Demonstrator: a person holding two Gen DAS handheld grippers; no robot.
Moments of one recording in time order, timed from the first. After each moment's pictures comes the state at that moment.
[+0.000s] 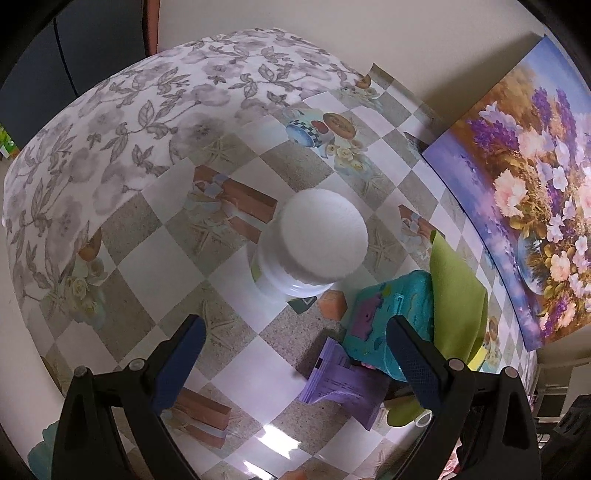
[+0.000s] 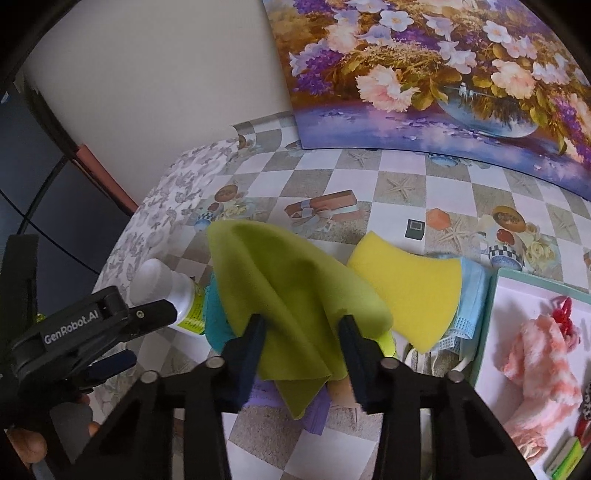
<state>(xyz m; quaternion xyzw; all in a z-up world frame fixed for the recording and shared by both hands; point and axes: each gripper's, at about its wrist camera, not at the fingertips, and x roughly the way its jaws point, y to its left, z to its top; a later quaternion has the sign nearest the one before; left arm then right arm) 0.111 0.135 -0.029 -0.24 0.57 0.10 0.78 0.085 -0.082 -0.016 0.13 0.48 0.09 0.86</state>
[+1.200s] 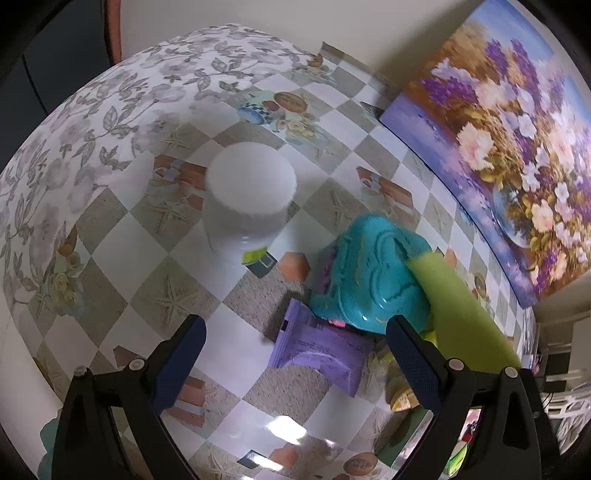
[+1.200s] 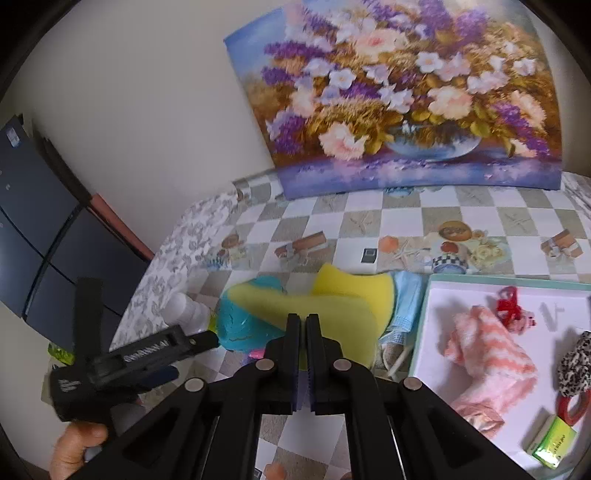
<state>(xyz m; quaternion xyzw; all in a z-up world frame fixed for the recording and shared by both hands) 0.097 0.098 -0.022 -0.20 0.58 0.04 0.79 0.026 -0.147 0.041 0.19 0.41 0.08 0.89</state>
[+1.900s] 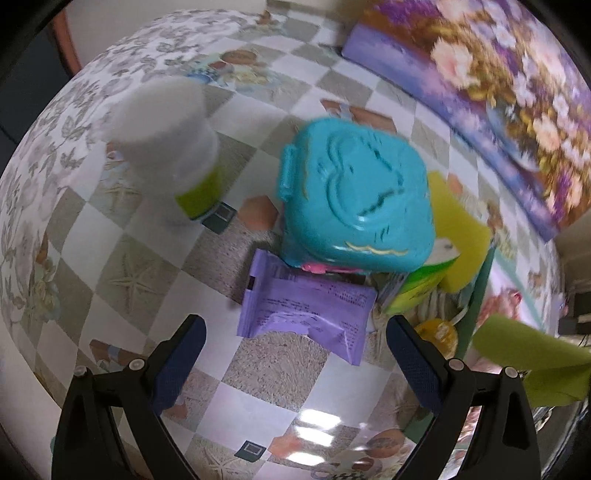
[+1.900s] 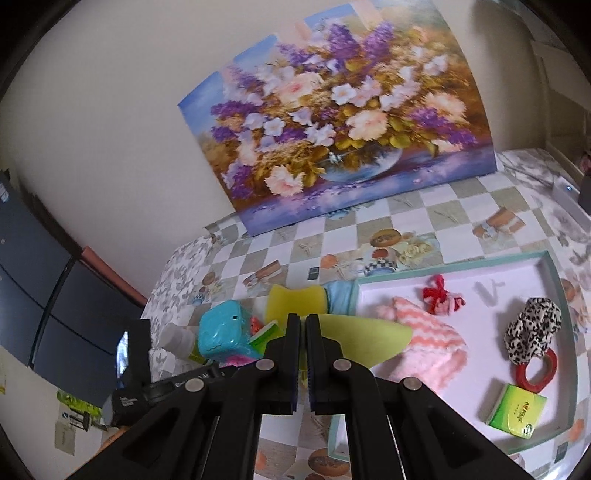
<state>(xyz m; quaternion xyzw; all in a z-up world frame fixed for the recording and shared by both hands) 0.095 0.045 -0.060 -0.10 0.64 0.00 0.76 -0.031 -0.219 0.059 0.25 0.37 0.02 0.89</state>
